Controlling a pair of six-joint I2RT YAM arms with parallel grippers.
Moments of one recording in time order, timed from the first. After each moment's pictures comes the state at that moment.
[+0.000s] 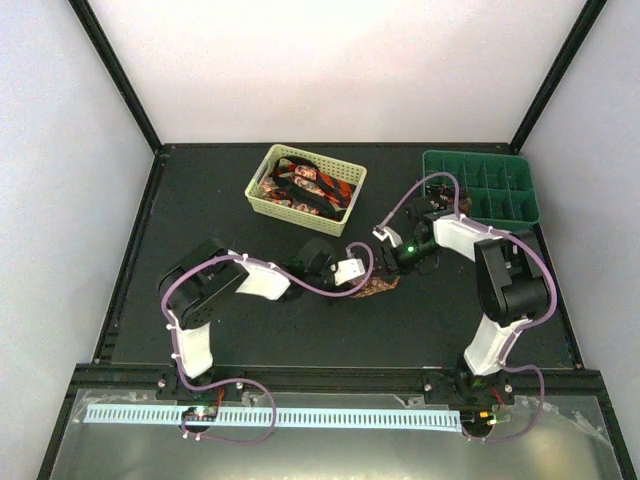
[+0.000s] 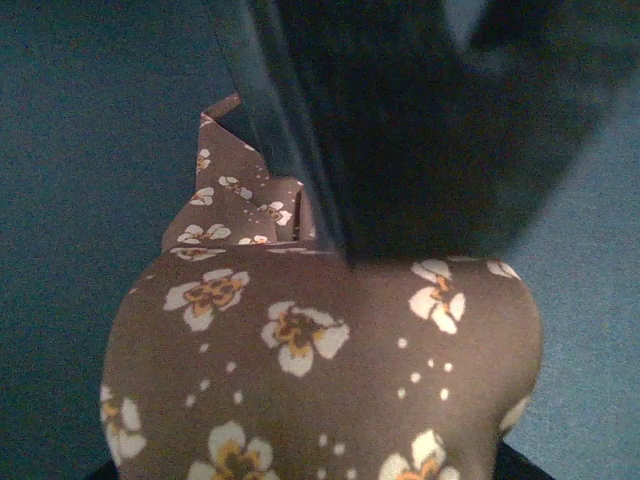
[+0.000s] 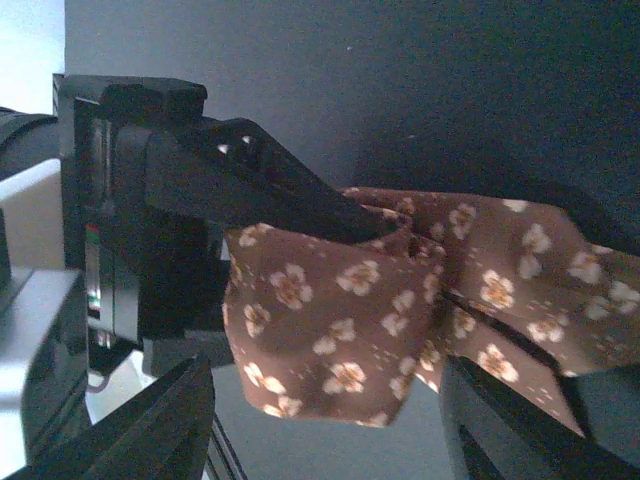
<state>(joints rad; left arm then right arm) -0.80 1.87 0.78 0.37 0.38 0.30 0.27 1.77 1.04 -0.76 -0.87 -0.15</state>
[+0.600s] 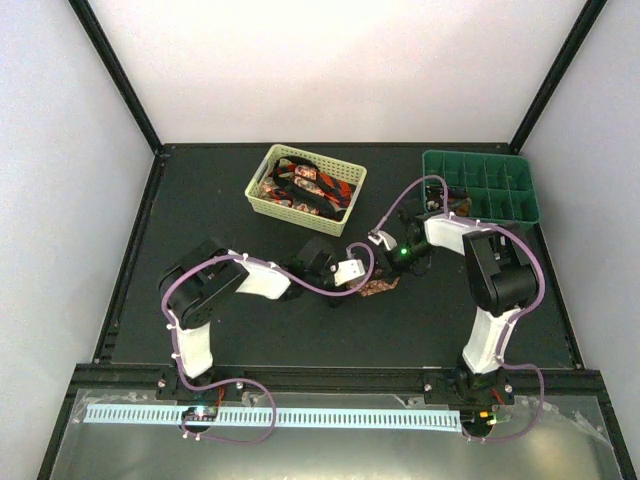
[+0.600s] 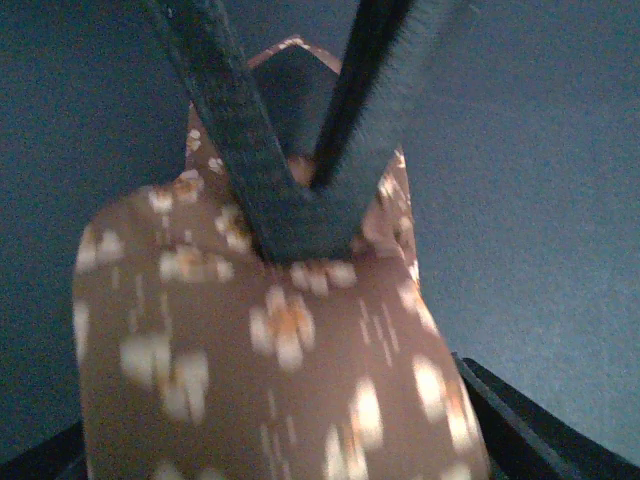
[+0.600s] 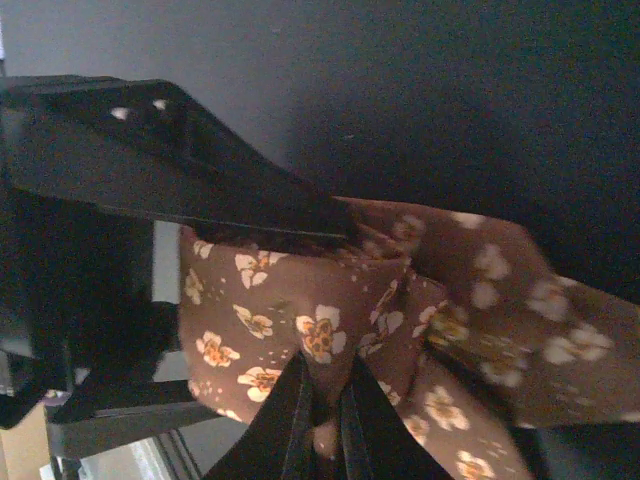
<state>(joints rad) -0.81 1.87 0.81 0.31 0.37 0.30 0.32 1.86 1.06 -0.72 -0.81 -0.13</state>
